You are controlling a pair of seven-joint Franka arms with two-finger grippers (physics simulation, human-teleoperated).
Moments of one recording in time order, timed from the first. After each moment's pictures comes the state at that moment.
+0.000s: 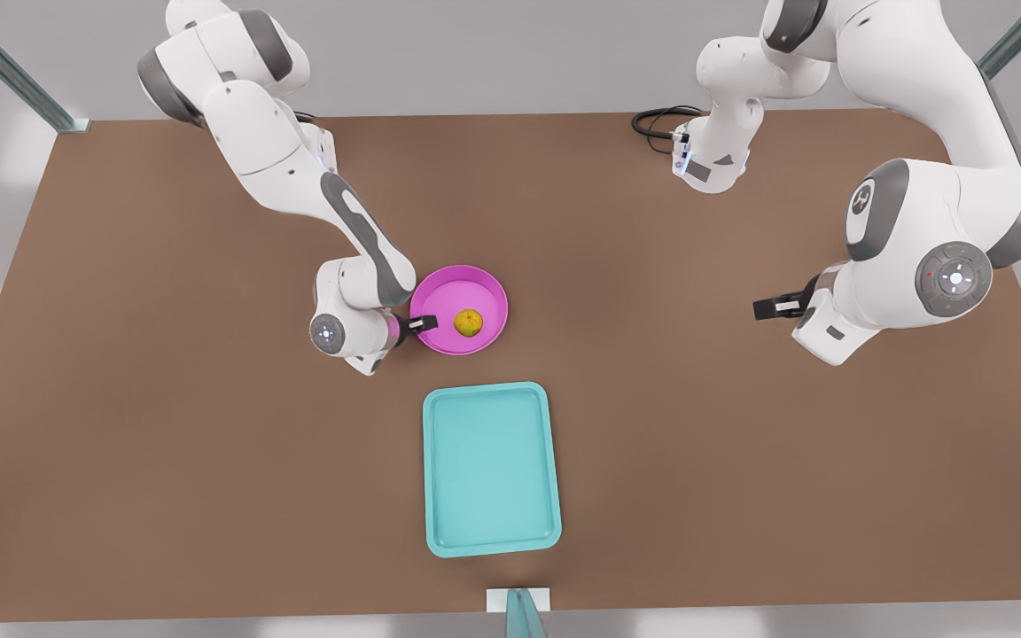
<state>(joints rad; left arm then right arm) -0.11 0.36 -0.07 -1.20 0.01 1.22 -0.30 0.37 0.54 0.12 -2.06 0.56 2.32 -0.15</state>
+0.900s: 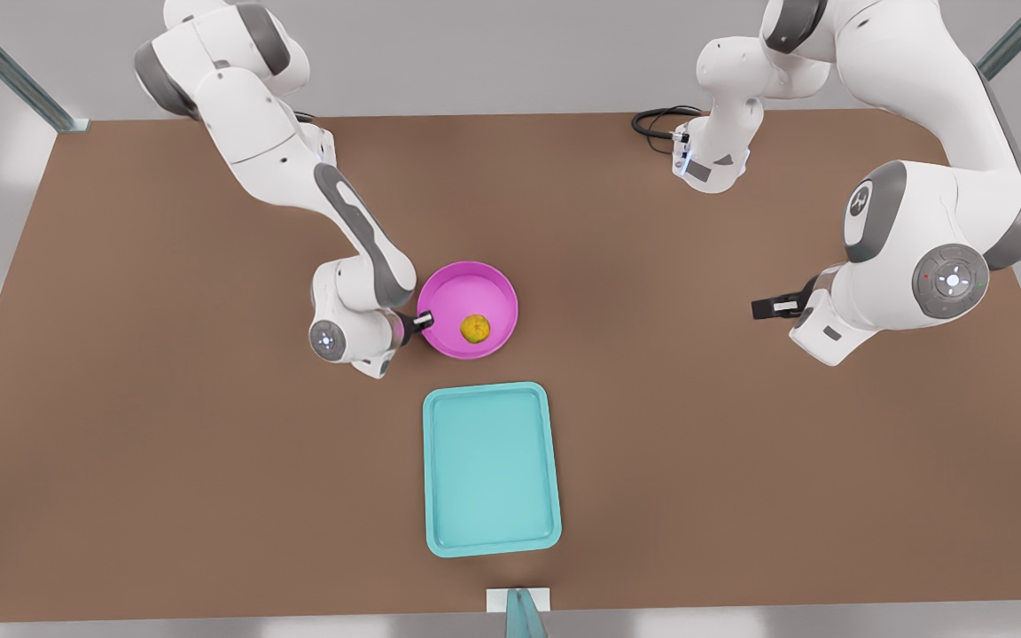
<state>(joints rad) -0.11 0.36 -0.07 -1.20 0.01 1.23 -0.28 0.37 0.51 0.11 -1.98 0.57 2.16 -0.23</state>
